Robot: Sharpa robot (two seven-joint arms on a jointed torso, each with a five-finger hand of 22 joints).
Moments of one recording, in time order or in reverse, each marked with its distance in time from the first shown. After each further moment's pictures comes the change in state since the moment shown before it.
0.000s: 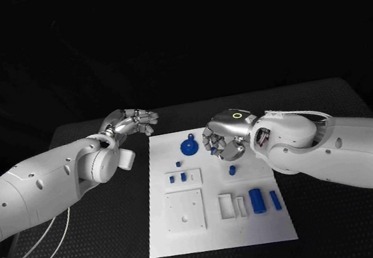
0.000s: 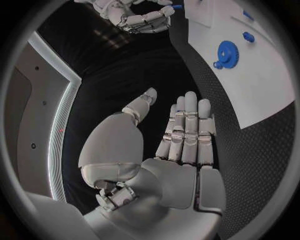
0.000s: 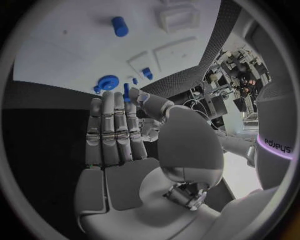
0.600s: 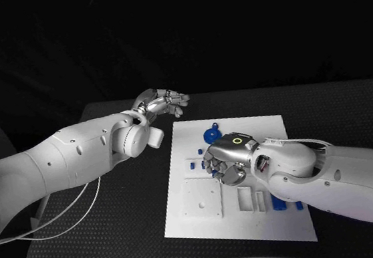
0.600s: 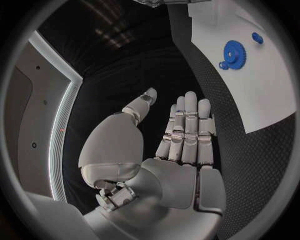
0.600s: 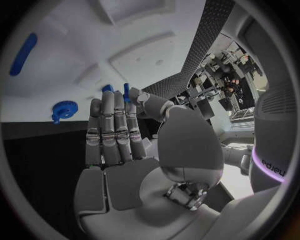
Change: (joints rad) left arm 0.010 0.031 0.000 -0.015 0.010 -0.007 0.003; left_hand 0.000 0.000 0.000 0.000 0.000 0.000 0.000 0.000 0.000 0.000 0.000 0.000 0.000 0.000 0.000 -0.004 0.002 0.000 0.000 0.000 0.000 0.001; right arm -0.090 0.133 -0.063 -0.049 -0.033 0.000 0.018; right_hand 0.000 0.000 0.000 0.000 0.000 0.000 0.000 -0.001 0.004 -0.002 0.002 -0.001 0.005 0.000 0.000 0.000 0.003 0.000 0.000 0.000 0.000 0.001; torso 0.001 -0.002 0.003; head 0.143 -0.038
